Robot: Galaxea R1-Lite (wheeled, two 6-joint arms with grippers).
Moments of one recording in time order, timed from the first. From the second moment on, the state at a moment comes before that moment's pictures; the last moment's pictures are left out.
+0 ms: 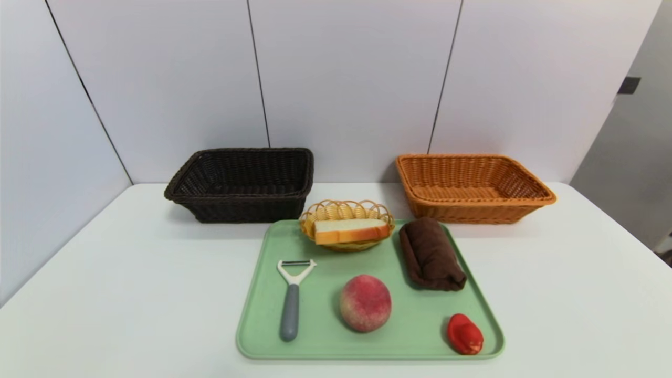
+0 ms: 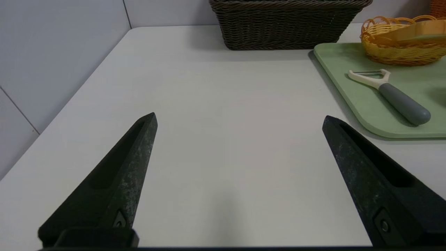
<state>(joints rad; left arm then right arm) 0.00 0.00 -0.15 0.11 0.00 0.00 0.00 0.00 -0.16 0.09 0.02 0.01</state>
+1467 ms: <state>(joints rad) -0.01 1.13 -1.08 0.67 -0.18 -0.09 0.03 1.04 -0.95 0.53 0.12 -0.06</state>
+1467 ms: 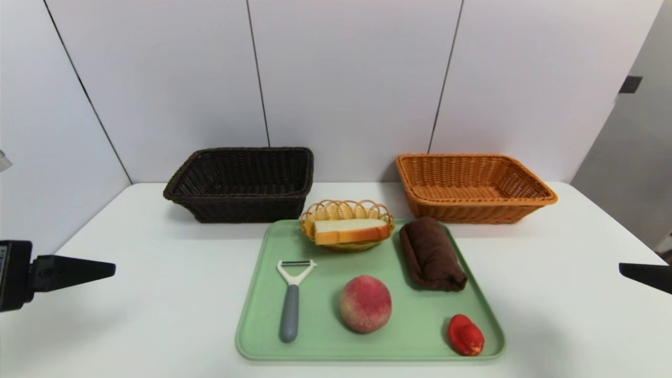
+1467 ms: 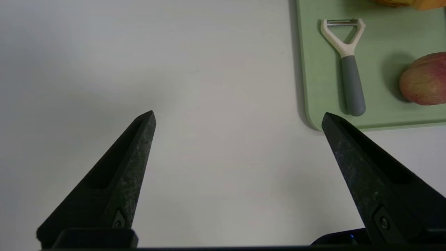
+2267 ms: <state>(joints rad) -0.45 1.45 -1.36 0.80 -0.19 -0.33 0.31 1.34 -1.18 0.55 0.12 0.01</state>
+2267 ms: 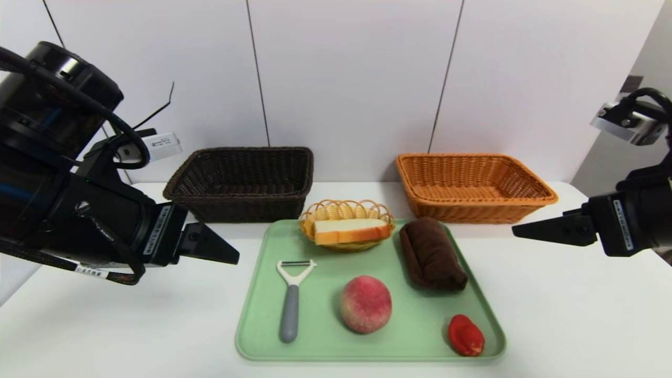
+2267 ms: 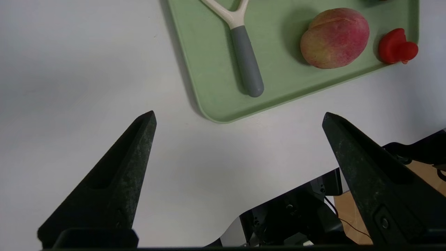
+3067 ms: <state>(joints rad) -0.77 1.73 -1.42 0.67 0.11 -0.51 0.36 1.43 -1.20 0.54 0.12 0.01</state>
